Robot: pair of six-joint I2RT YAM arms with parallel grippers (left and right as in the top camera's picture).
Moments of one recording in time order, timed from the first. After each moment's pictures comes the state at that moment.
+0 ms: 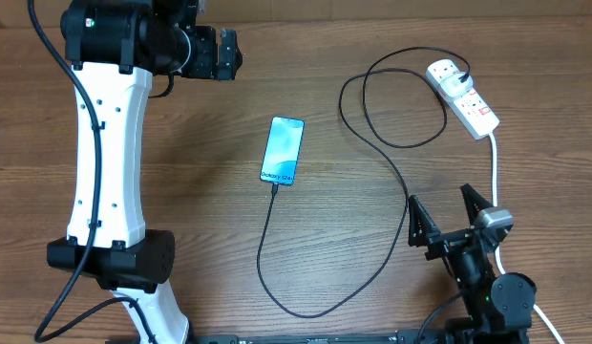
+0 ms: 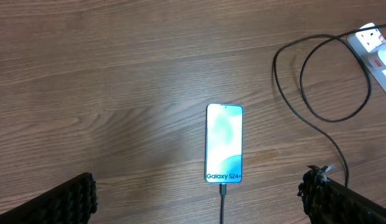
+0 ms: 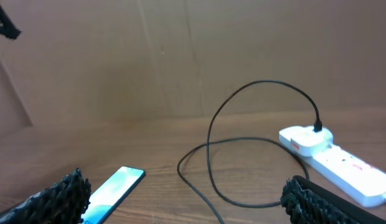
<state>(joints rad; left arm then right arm) -0.13 1.97 2.45 -1.50 0.15 -0.07 0.08 0.01 0.09 -0.05 -0.18 0.18</state>
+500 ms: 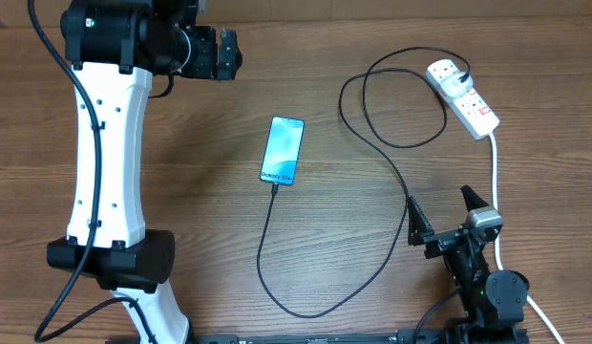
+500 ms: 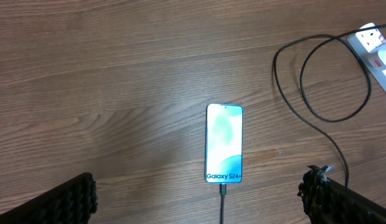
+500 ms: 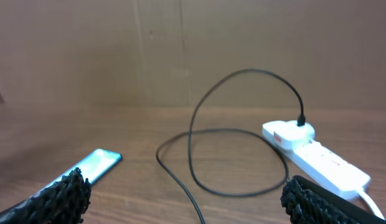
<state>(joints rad) -0.13 1.97 2.45 -1.50 0.15 -0.07 0.03 0.01 0.02 -0.02 -0.20 0.07</state>
